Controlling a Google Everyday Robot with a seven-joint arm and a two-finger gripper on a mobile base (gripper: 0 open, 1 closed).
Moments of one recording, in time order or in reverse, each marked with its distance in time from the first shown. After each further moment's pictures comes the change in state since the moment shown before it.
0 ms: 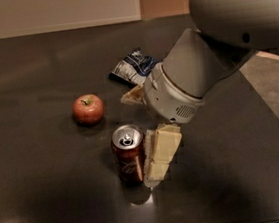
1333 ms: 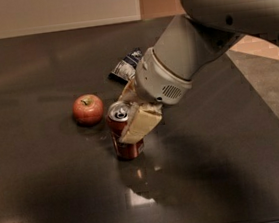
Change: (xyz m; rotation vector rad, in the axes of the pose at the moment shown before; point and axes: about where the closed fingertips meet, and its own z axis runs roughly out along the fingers) arm -0.008 -0.037 0.000 0.009 -0.042 0.072
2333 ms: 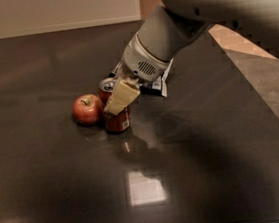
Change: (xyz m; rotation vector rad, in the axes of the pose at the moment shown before) arm -0.006 -0.087 0.014 0.090 -0.030 0.220
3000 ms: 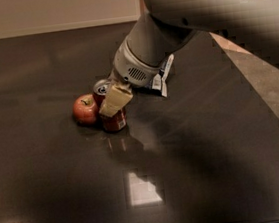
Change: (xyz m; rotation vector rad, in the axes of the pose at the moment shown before) arm -0.010 -0.001 0.014 0.078 0.037 -0.042
